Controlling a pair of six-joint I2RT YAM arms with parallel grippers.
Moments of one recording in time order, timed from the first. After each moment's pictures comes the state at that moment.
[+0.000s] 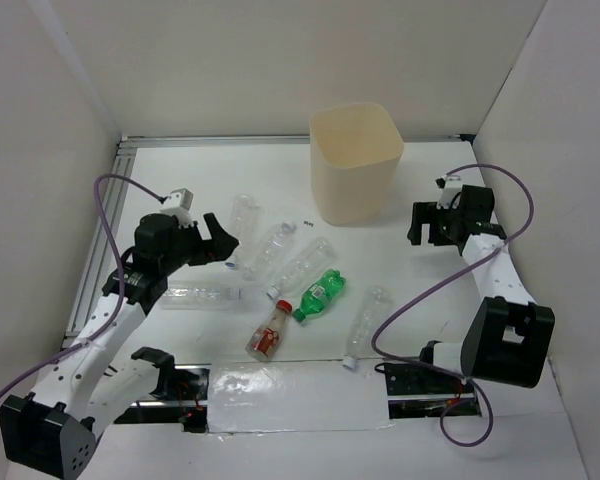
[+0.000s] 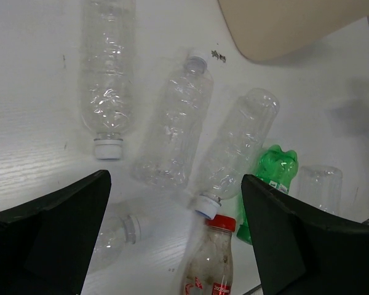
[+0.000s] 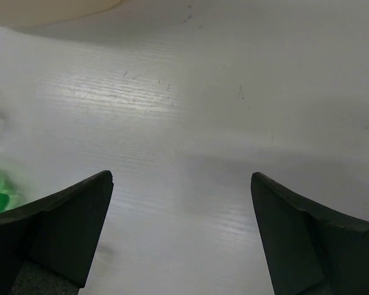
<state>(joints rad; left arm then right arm) -0.25 0.86 0.71 -0.31 0.17 -0.48 -0.22 1.28 0.87 -0.39 -0.29 -0.14</state>
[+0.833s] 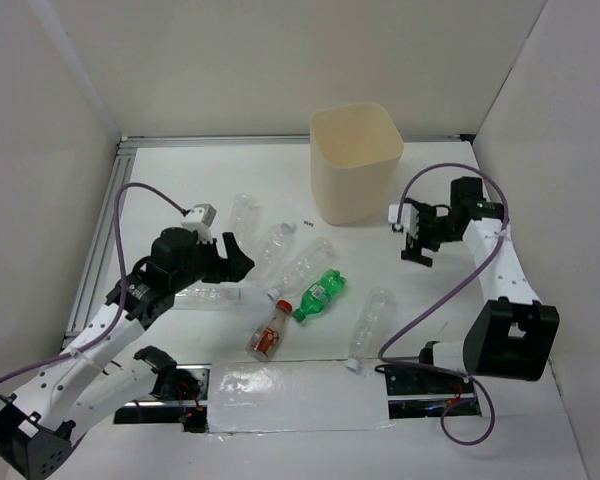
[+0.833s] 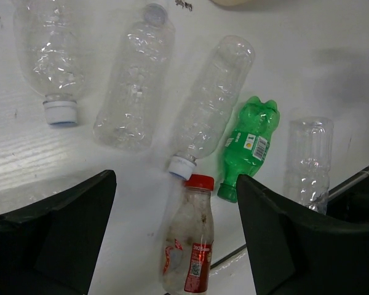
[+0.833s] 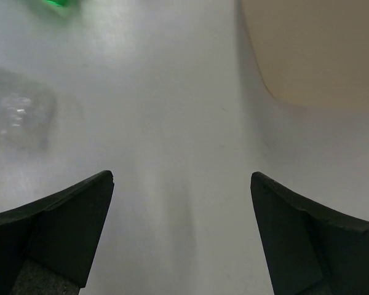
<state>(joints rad) -0.48 0.82 0.72 -0.41 0.07 -0.51 -0.14 1.36 1.12 -0.89 -0.64 -1.42</state>
